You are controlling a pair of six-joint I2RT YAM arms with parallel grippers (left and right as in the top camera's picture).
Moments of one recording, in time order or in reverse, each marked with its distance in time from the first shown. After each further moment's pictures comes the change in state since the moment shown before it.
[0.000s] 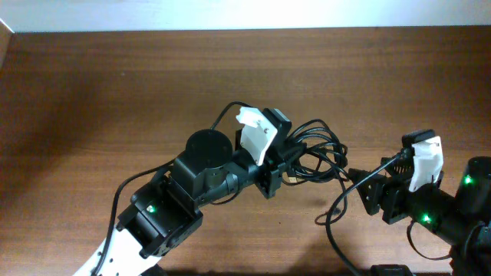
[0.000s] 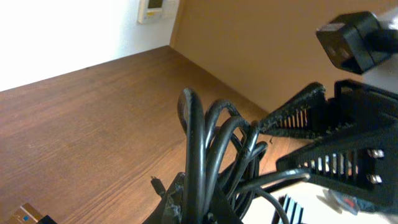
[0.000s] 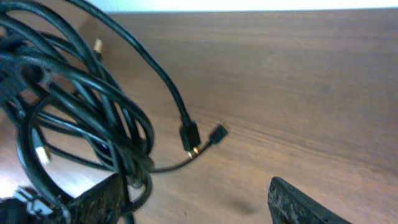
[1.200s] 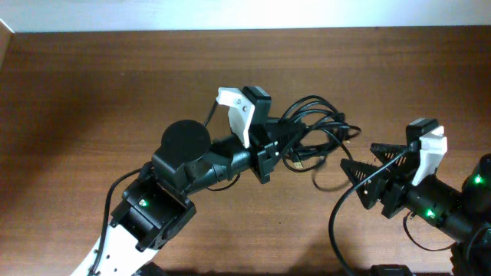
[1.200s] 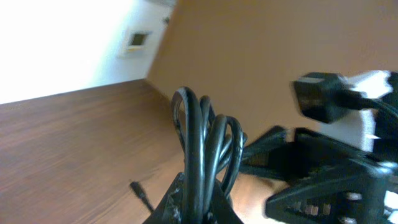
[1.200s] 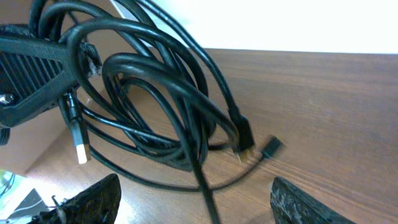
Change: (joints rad) left arm 0.096 0.000 0.000 0.187 0.156 -0.177; right arm 0.000 0.000 0.000 0.156 -0.161 0.069
